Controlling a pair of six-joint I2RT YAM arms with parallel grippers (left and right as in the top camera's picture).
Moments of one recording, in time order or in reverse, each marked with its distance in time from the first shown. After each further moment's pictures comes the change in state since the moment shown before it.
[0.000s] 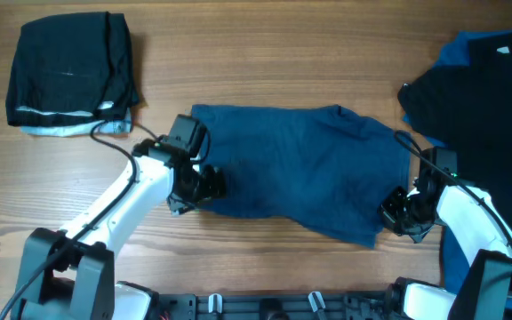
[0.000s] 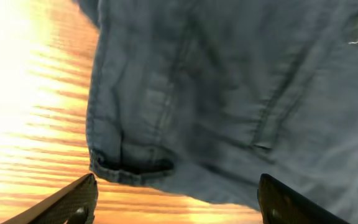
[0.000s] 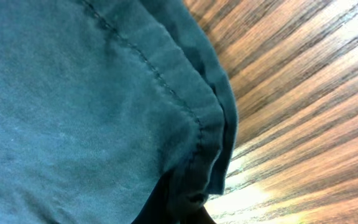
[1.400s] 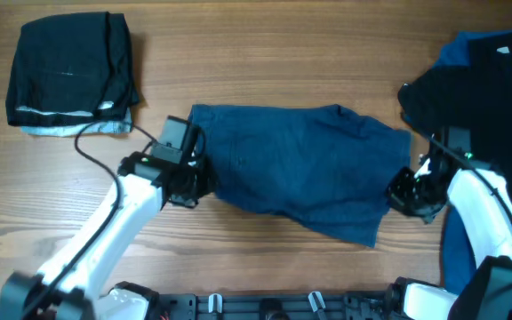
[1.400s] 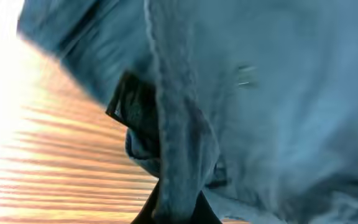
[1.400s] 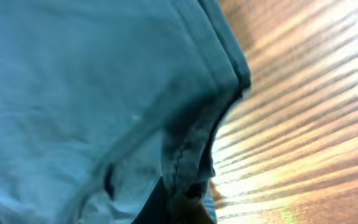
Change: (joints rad) left arm 0.000 -0.168 -0.027 0.124 -0.002 -0.087; right arm 0.000 0.000 0.209 -0.155 -0.018 -0.098
